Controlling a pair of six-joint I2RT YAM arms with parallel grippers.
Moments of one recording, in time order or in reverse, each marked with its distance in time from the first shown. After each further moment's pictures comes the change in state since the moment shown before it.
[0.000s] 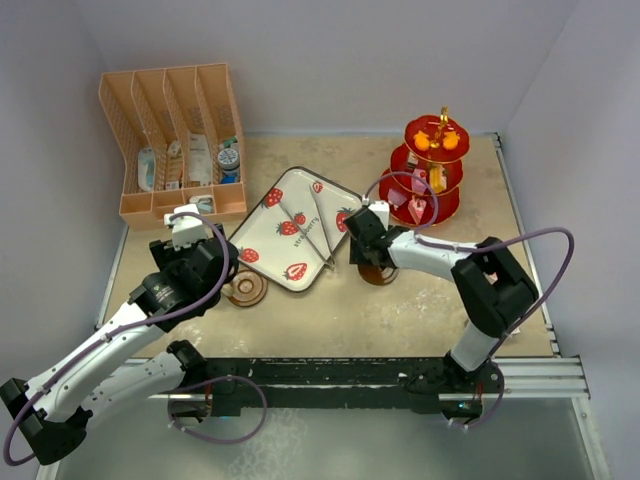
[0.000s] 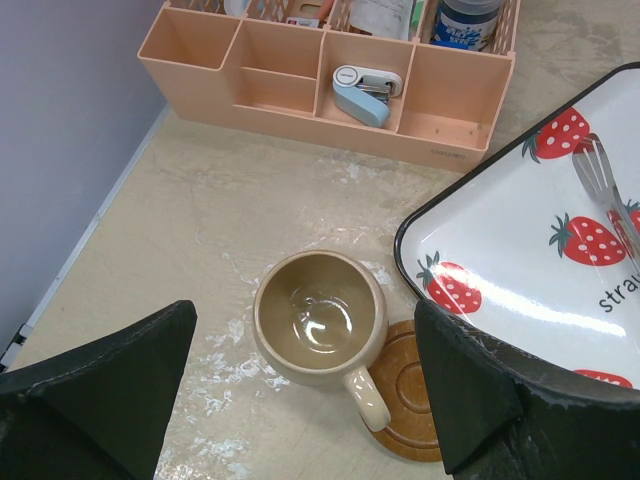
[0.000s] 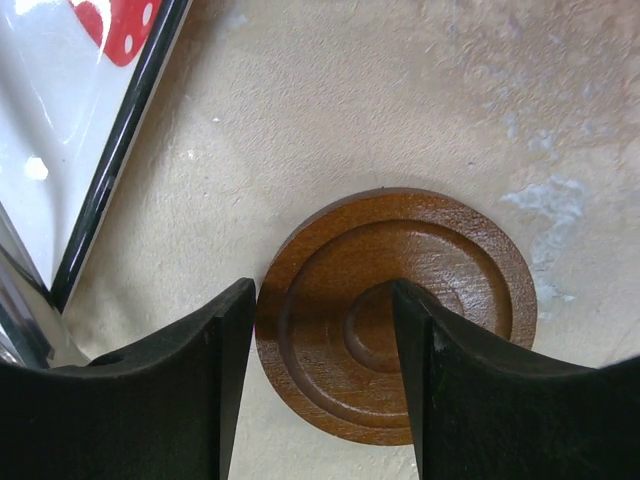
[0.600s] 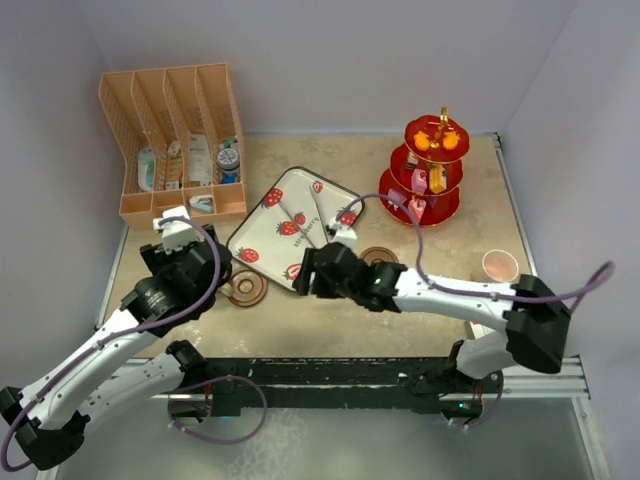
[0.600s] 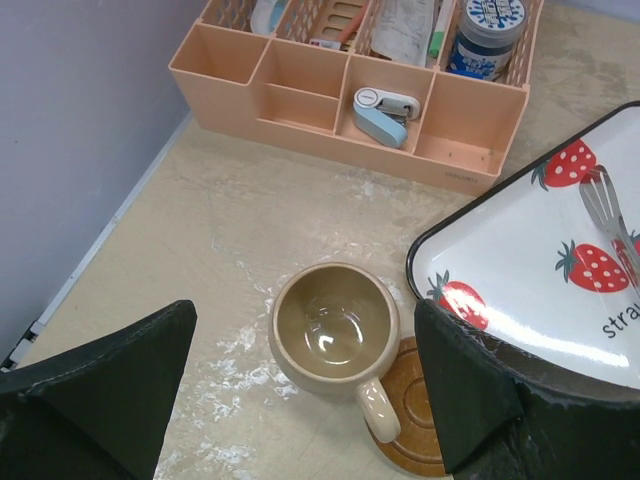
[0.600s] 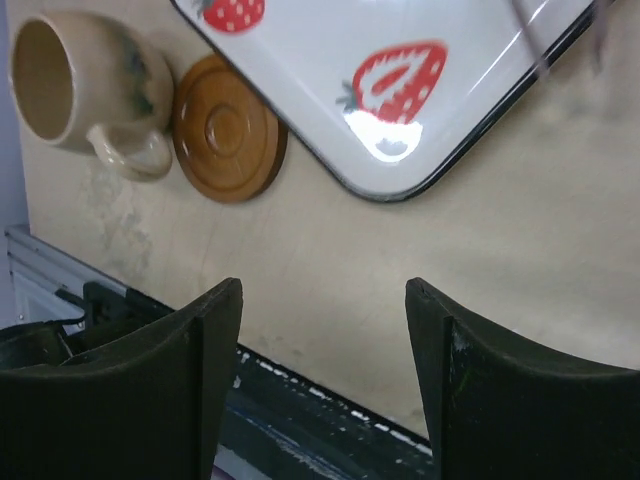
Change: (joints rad) left arm 0.000 -0.032 0.000 -0.018 -0.043 -0.022; right arm 0.362 -0.322 -0.015 0.039 -0.148 0.309
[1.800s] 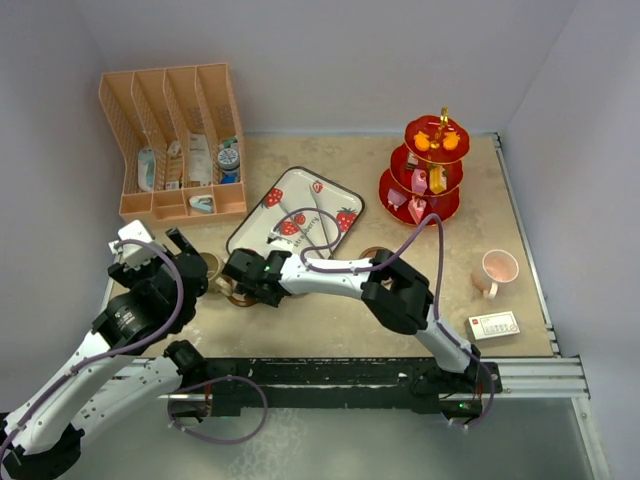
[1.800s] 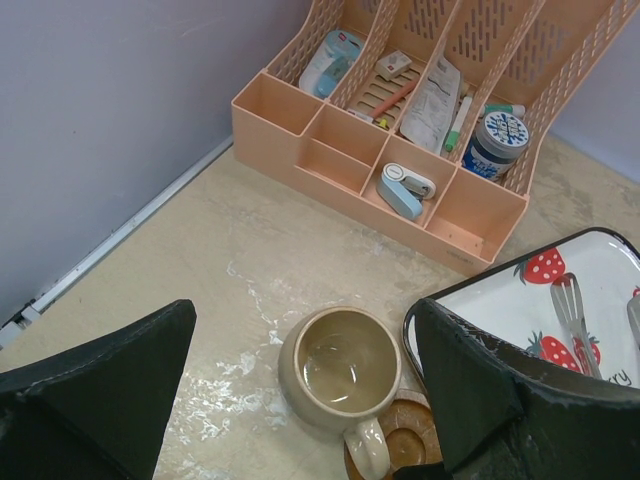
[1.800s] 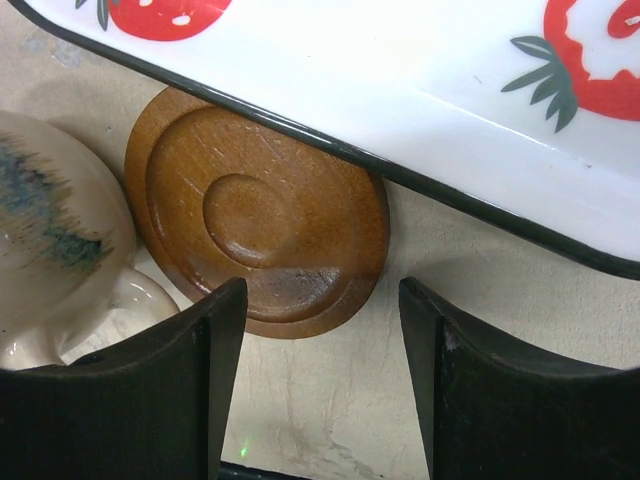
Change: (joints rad) left arm 0.000 -0.168 0.019 -0.094 -0.149 -0.155; right arm 0.160 0.846 0.798 -0.387 0.099 0.509
